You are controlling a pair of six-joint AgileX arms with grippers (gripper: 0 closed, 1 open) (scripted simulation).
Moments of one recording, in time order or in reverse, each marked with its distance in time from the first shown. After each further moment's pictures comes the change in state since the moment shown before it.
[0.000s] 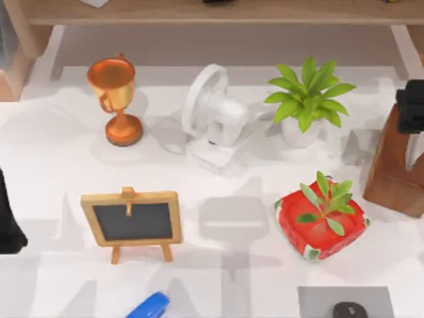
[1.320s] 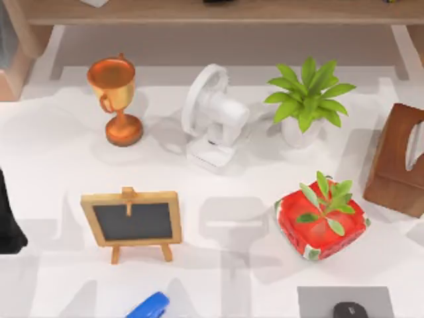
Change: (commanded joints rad) left arm 0.000 0.000 0.000 0.000 0.000 0.000; right arm -0.628 0.672 -0.355 1.597 -0.120 -1.683
